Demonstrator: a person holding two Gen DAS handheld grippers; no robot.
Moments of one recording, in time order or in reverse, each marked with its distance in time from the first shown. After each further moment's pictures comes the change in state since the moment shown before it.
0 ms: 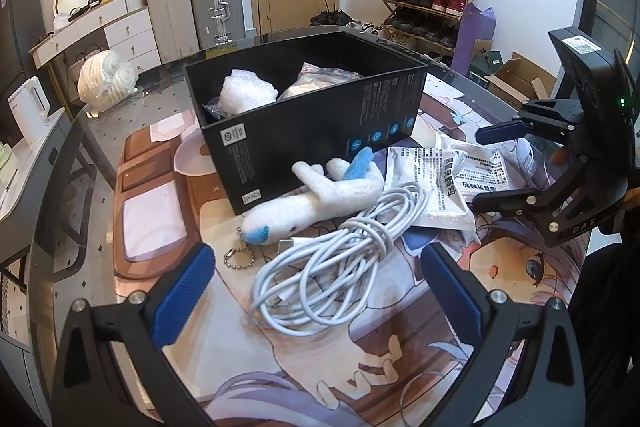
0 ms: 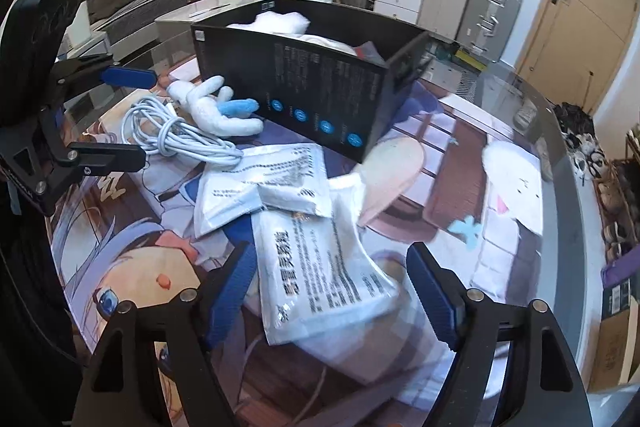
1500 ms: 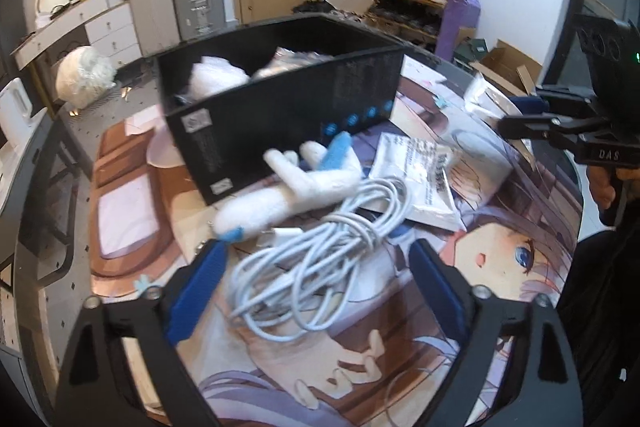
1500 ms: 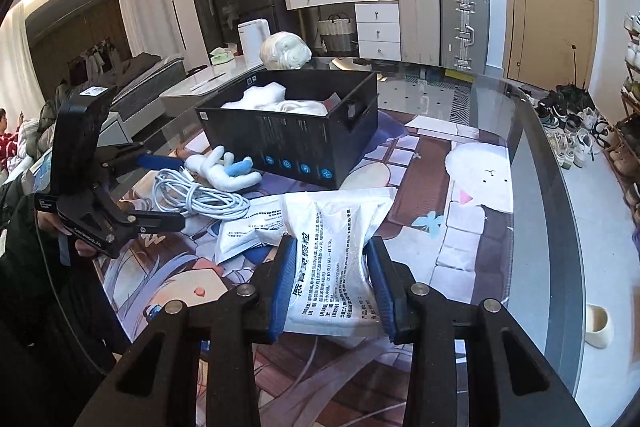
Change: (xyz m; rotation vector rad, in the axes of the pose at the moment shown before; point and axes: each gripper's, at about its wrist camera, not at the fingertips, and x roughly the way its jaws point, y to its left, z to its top) left arm 0.011 -0.010 -0.002 0.039 0.052 -0.063; right arm -0.052 -0.034 -0.026 0.195 -0.192 0.087
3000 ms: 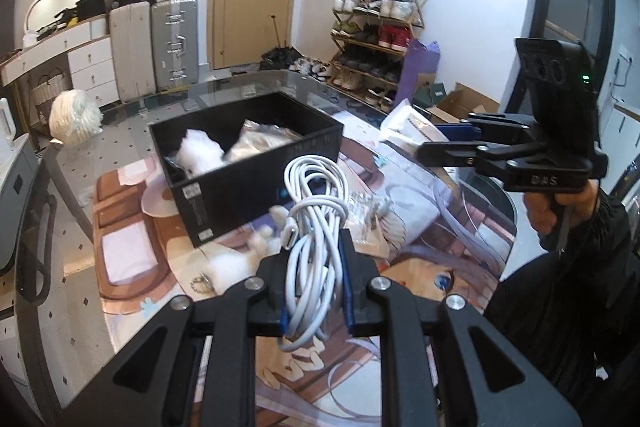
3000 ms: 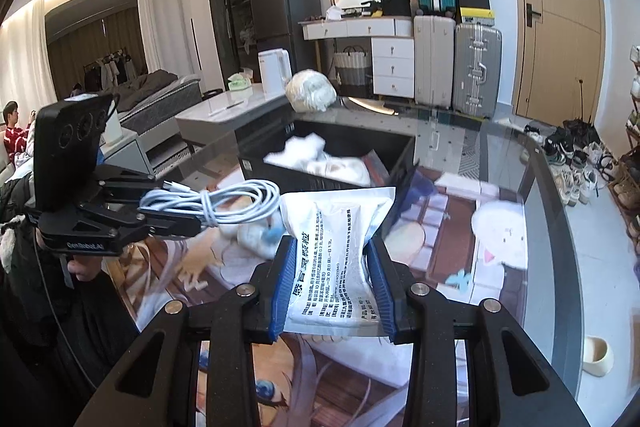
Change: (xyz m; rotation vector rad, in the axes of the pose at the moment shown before) left arm -0.077 -0.003 0.006 0.000 -0.197 -0.127; right arm -0.022 0.044 0.034 -0.053 -0.127 0.020
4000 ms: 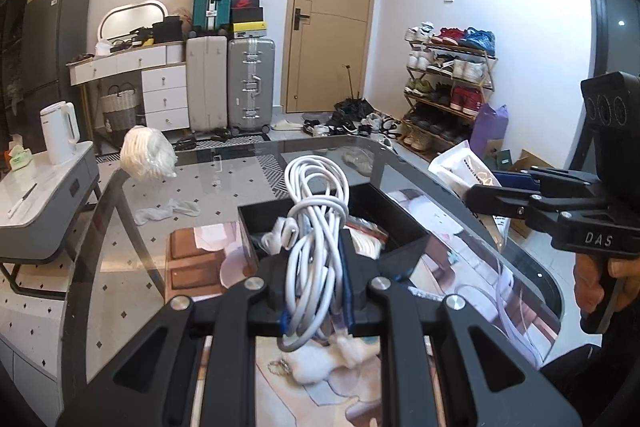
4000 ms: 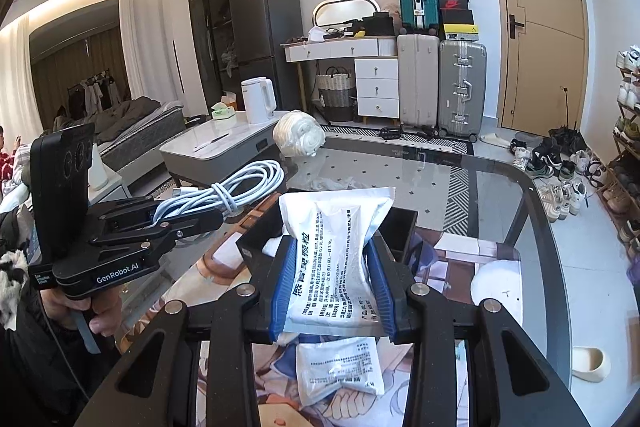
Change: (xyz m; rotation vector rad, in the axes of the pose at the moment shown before) left arm -0.009 0.040 0.054 -0.123 -0.186 0.242; right arm 0.007 0.013 0.079 0.045 -0.058 -0.060
